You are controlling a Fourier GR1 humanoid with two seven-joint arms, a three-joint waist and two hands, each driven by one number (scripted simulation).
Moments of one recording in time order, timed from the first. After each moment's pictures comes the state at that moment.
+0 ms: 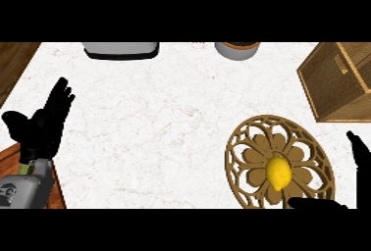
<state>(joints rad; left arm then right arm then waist) -0.17 0.34 -0.02 -1.50 0.13 0.21 0.16 0.13 -0.33 0.21 -2.23 0.76 0.06 1.16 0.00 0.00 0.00</state>
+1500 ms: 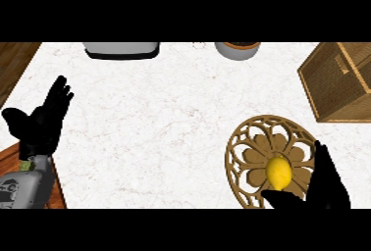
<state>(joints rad) -0.20 0.27 0.09 -1.46 0.04 0.11 0.15 0.22 -0.06 0.24 -1.95 1.05 -0.14 0.93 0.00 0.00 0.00</state>
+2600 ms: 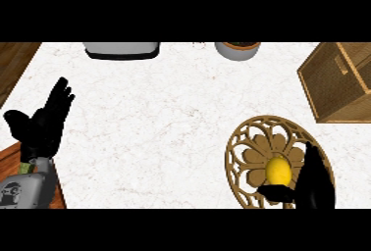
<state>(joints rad) -0.18 0.22 0.13 -1.49 -0.01 0.08 0.17 0.17 -0.03 0.17 -1.72 1.06 -0.20 0.86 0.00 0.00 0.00</state>
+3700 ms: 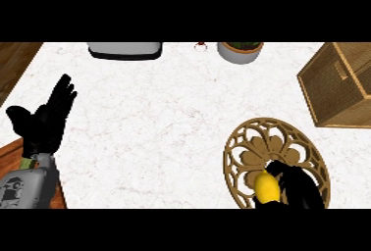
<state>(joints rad) -0.22 0.22 0.14 -1.46 -0.01 0.05 0.16 0.20 -0.17 0.27 -1.67 0.87 -0.03 0.47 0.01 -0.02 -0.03</state>
